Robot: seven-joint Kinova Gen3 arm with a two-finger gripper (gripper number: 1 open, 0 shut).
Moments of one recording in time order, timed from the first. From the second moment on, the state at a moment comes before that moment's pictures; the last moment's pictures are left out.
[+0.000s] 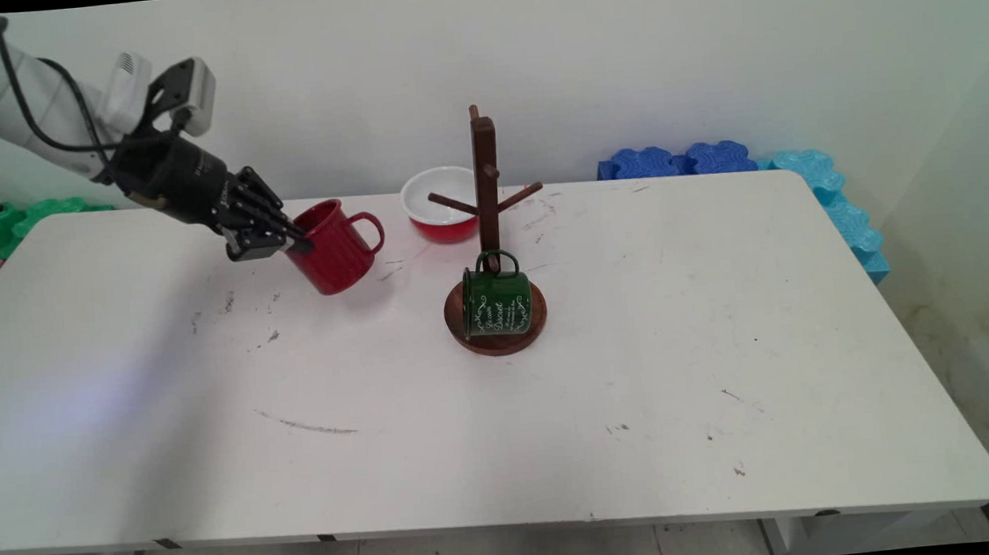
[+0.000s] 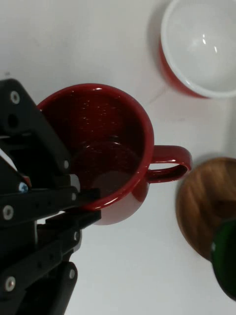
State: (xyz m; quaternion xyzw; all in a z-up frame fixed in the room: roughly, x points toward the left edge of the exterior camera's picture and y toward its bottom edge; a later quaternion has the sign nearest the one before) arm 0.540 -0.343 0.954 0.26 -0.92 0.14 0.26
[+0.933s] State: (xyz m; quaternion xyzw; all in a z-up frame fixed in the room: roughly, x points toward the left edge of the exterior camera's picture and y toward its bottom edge) arm 0.527 -0.390 0.904 0.16 -0.95 0.20 0.19
